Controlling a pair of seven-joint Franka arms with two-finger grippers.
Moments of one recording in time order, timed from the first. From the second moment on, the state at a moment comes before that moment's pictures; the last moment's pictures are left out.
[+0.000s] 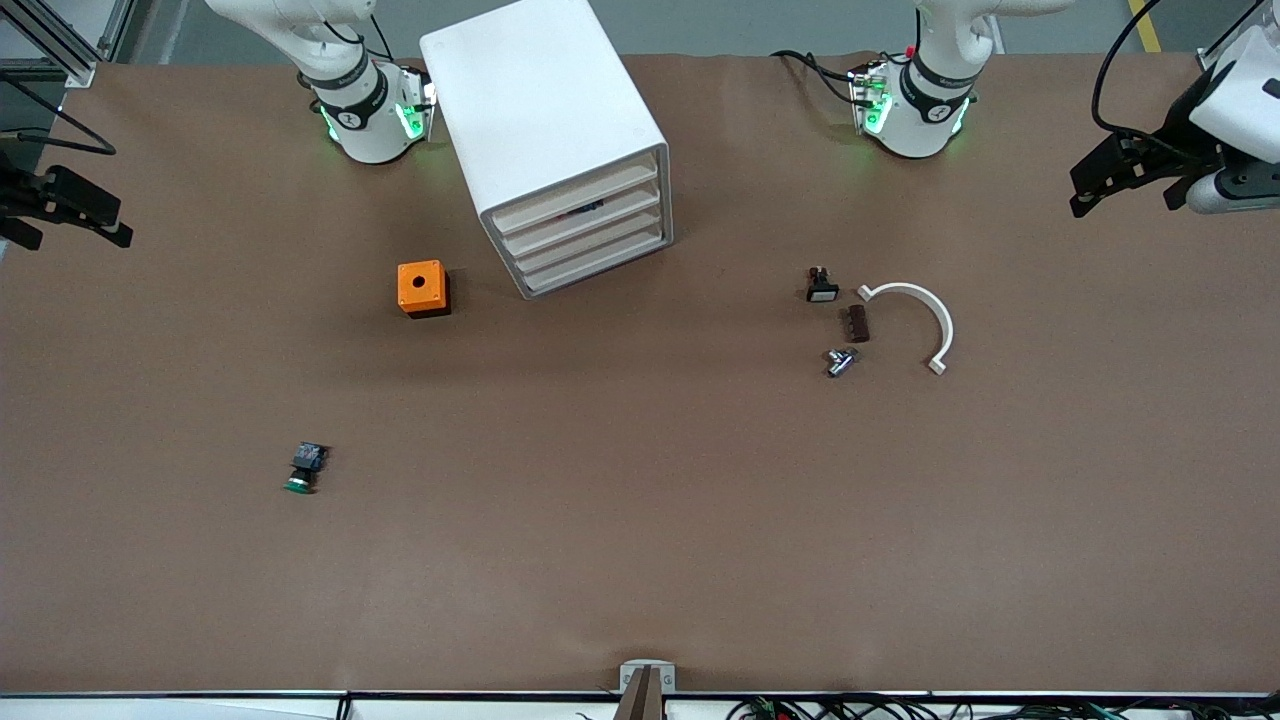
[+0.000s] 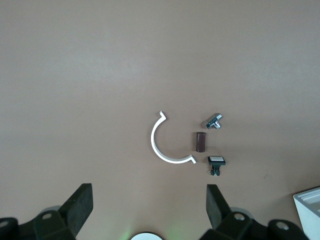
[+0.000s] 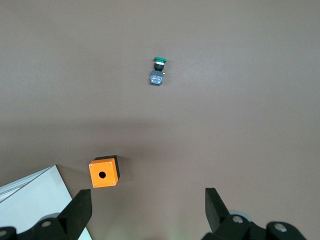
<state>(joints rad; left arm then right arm) -0.07 -0.15 -0.04 -1.67 0.03 1.52 -0.16 -0.05 -0.07 -0.03 -1.59 0.01 1.50 -0.08</state>
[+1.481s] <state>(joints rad) -0.12 0.28 -0.24 -1.65 0.02 1.73 -0.75 -0.10 0.19 -0.04 -1.55 0.04 1.59 -0.10</state>
